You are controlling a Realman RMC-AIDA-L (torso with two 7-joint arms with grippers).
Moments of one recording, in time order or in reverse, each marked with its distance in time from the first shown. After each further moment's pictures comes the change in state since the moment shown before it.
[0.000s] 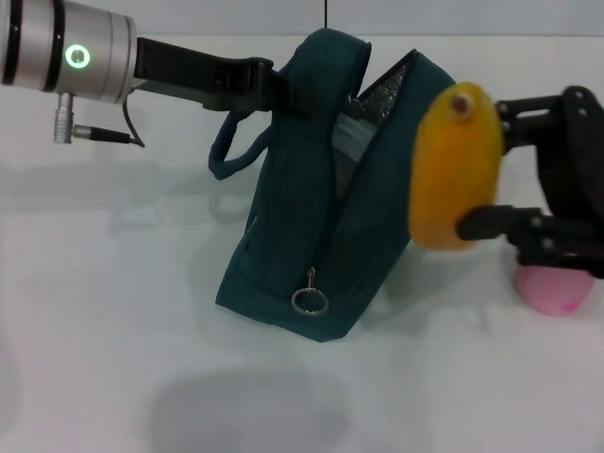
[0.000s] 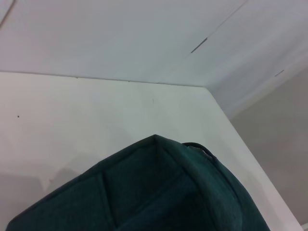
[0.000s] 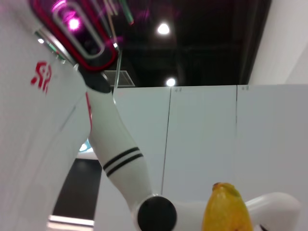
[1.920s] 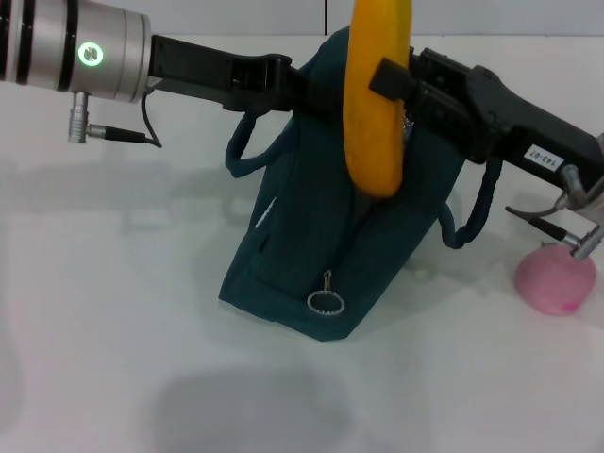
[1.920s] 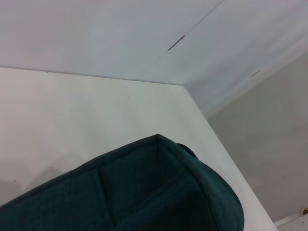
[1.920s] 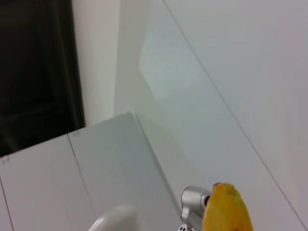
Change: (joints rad) left arm -0.018 -0.001 0.004 -0.039 -0.050 0.018 0.005; right arm 0.008 0.006 -0.716 0.378 0.894 0.435 0.053
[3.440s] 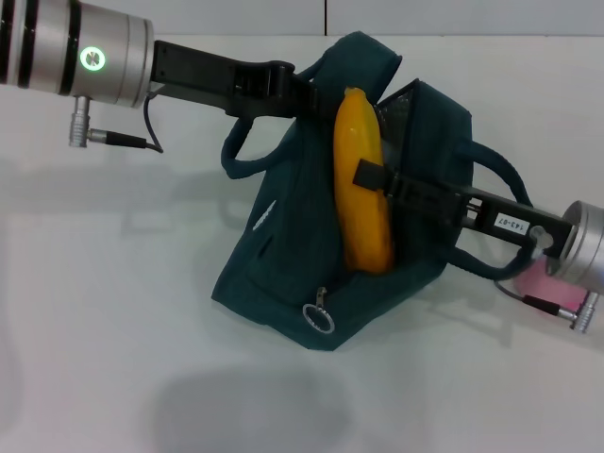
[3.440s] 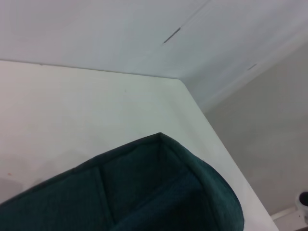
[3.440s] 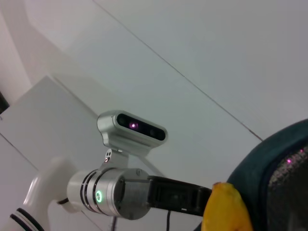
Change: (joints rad) left arm 0.002 0.000 0.009 -0.001 -0.002 0.012 0.002; right arm -0.056 -0.012 -0.255 0.008 0.092 0.190 0.322
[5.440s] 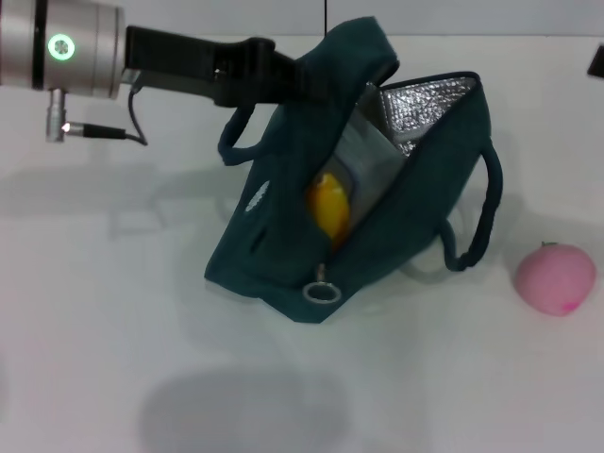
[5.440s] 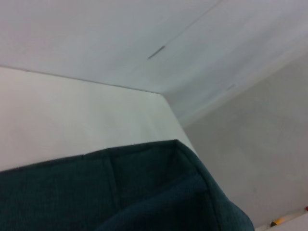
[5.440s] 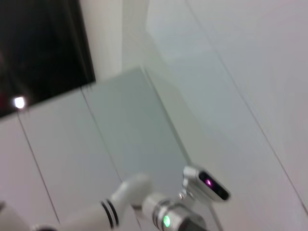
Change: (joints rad) left arm 0.024 0.039 -0.005 -0.034 -0.107 0.031 -0.023; right arm -0.083 -0.316 0.524 -0.218 -0.452 -0.367 -0.011
